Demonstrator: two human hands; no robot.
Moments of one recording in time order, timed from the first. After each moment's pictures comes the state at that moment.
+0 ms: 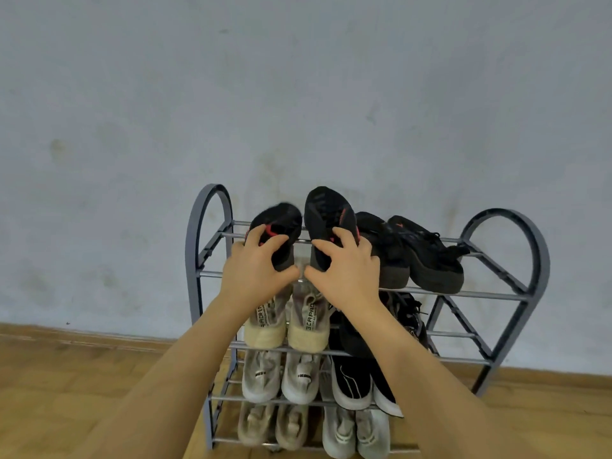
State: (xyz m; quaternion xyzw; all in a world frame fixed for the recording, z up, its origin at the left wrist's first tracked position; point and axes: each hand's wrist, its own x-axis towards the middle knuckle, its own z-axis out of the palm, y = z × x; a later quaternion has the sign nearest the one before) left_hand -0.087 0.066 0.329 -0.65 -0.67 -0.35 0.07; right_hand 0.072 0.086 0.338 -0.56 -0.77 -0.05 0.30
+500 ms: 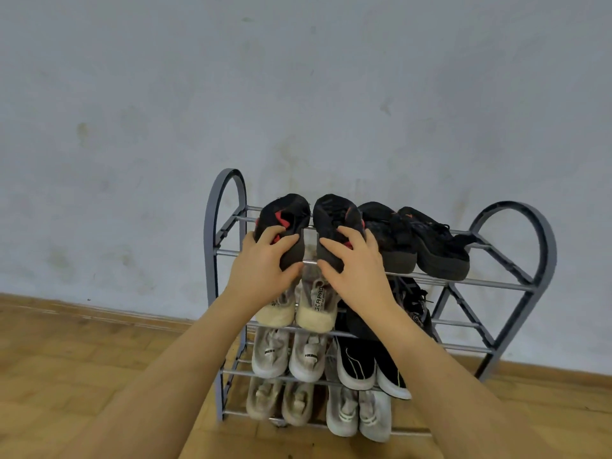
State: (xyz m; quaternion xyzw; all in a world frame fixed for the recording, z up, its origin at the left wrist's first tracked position) left_hand -0.092 0.032 0.314 -0.69 -0.63 -0.35 0.08; right_hand 0.081 0.061 0.325 -0.48 -0.81 -0.02 0.33
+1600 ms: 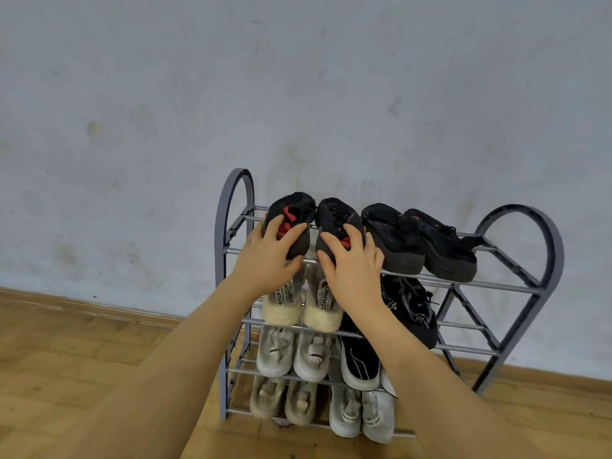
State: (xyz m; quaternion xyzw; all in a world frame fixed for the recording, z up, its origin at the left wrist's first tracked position) left_hand -0.108 0.048 0.314 -0.71 -0.64 -0.27 0.09; right_hand 0.055 0.070 0.307 -0.52 -0.78 -0.11 0.34
